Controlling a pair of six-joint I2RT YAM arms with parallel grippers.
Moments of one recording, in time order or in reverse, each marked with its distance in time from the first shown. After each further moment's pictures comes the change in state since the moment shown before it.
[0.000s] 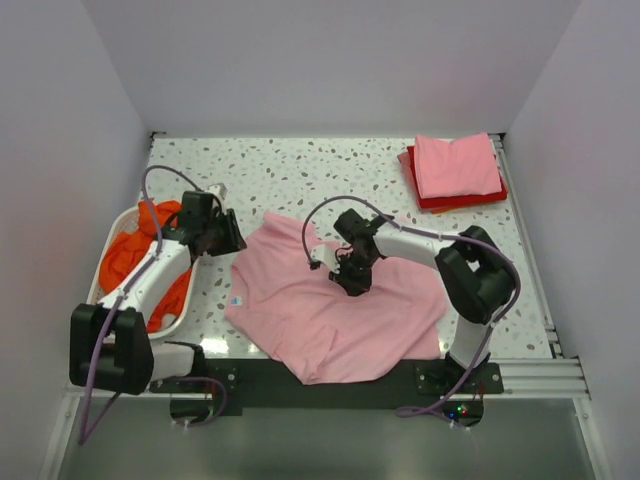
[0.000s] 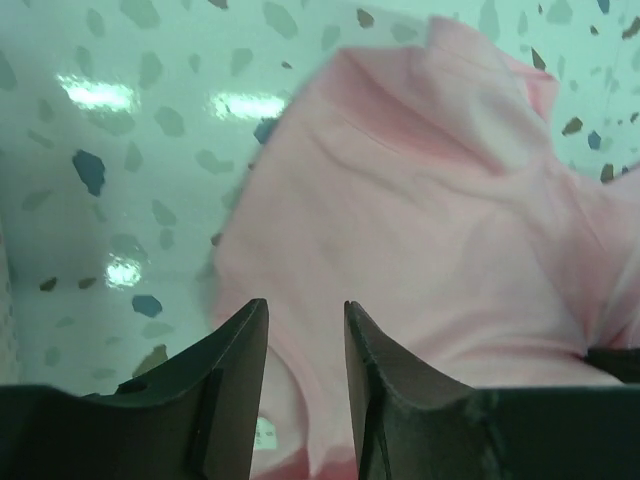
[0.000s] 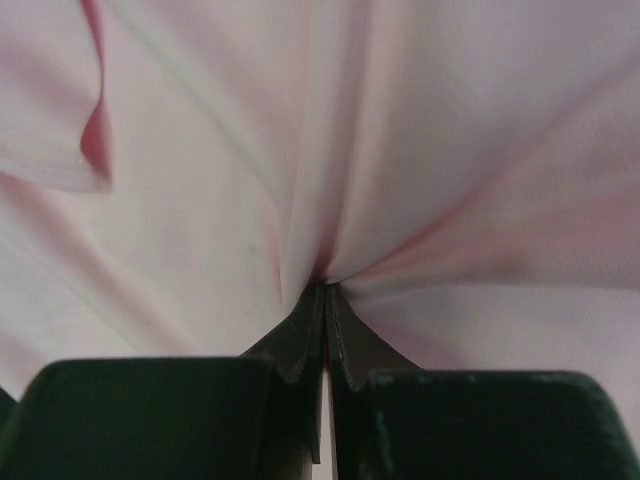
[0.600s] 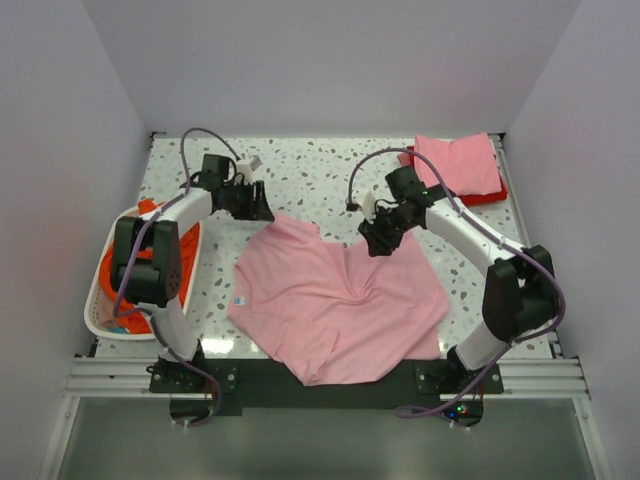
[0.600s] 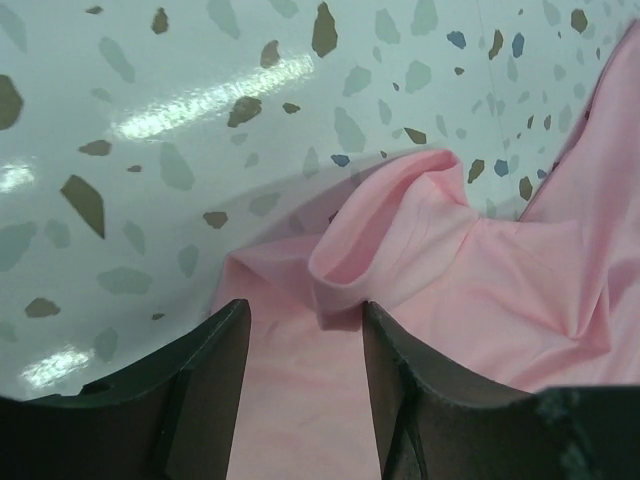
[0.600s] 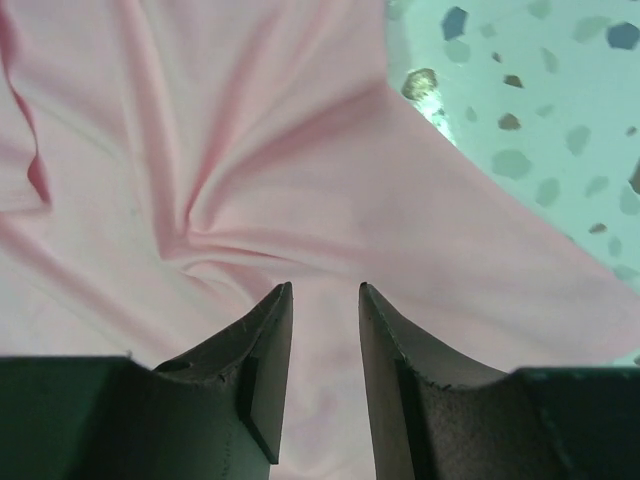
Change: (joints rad) left arm 0.050 0.561 0.414 0.099 0.380 0.274; right arm -0.259 -0.213 0.080 -0.041 -0.052 0.048
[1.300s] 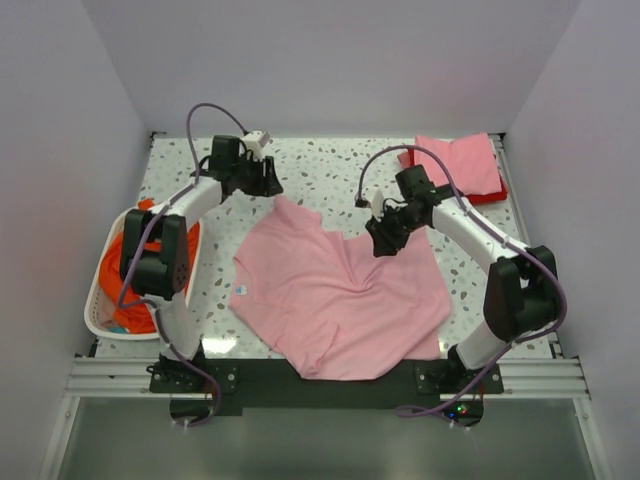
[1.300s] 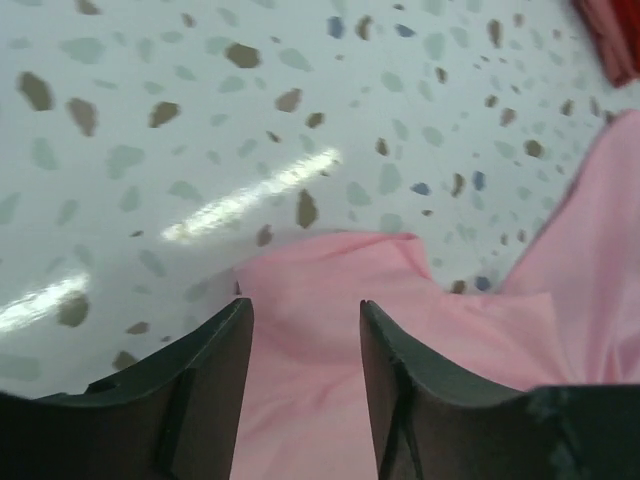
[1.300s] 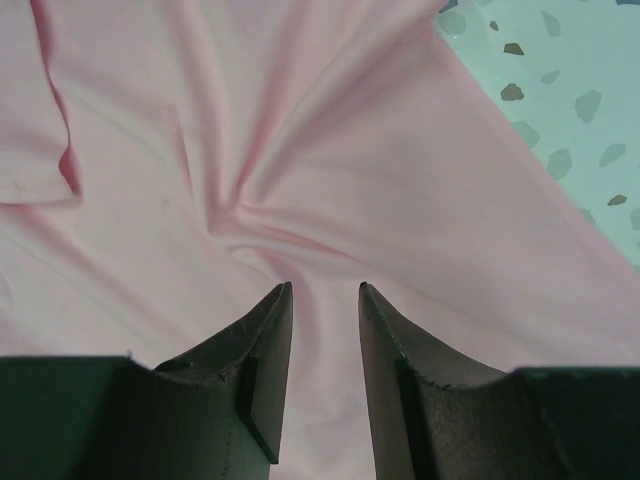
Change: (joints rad) left arm -0.058 0.083 0.139 0.178 0.006 -0.008; right arm -0.077 -0.014 -0.019 -0.006 -0.056 0.023
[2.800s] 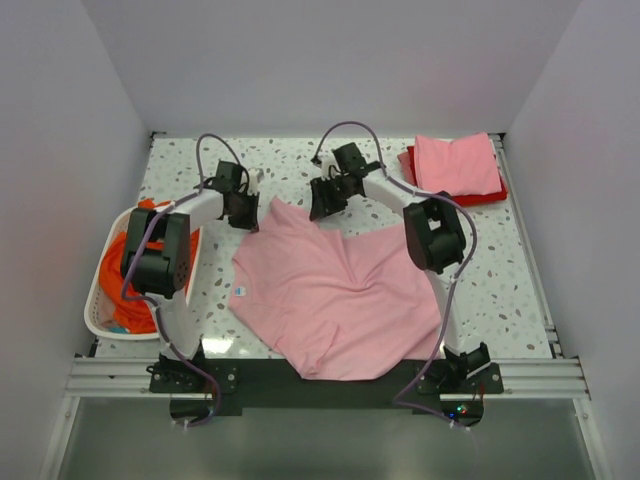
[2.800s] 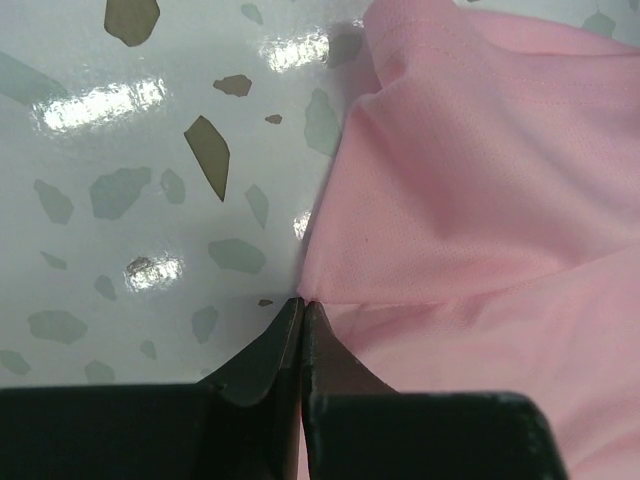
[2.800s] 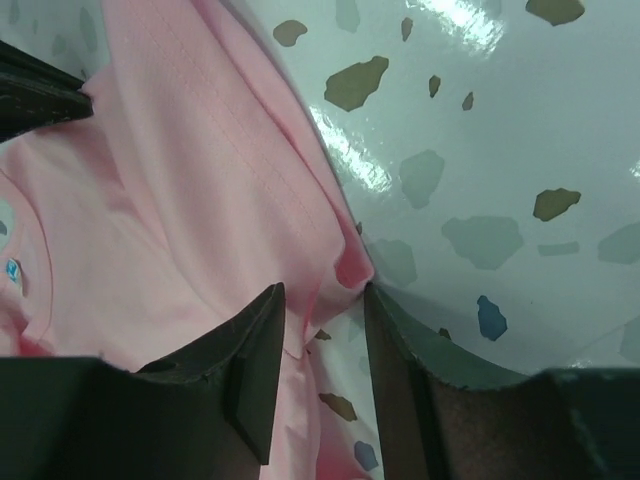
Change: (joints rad) left arm 0.007 0.019 -0.127 -0.220 -0.324 0.046; right arm 0.122 0.765 0.691 0.277 0.005 0.723
